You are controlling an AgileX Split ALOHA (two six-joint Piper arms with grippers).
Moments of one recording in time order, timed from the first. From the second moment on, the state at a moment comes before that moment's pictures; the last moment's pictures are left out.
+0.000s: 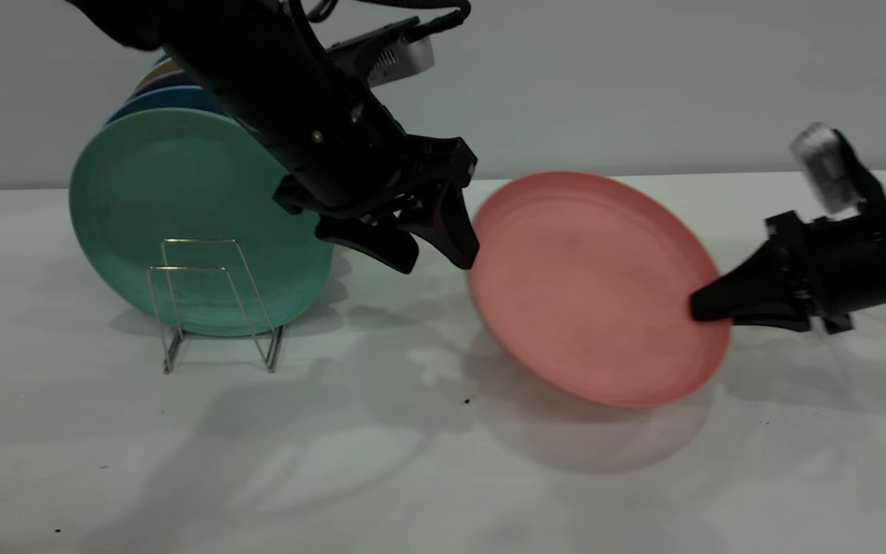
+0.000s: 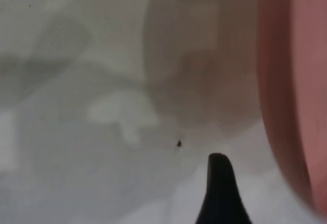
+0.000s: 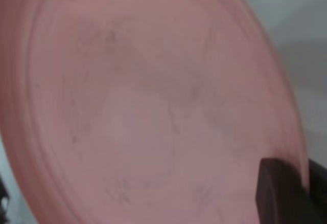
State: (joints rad) left arm -0.44 2.10 -1.34 -0.73 0.43 0.48; right arm -0.14 2.41 -1.22 1.48 0.97 -1.50
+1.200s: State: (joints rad) left arm -0.44 2.02 -1.34 -0.58 0.45 0.65; right arm -0.14 2.05 -1.22 1.50 1.13 -1.38
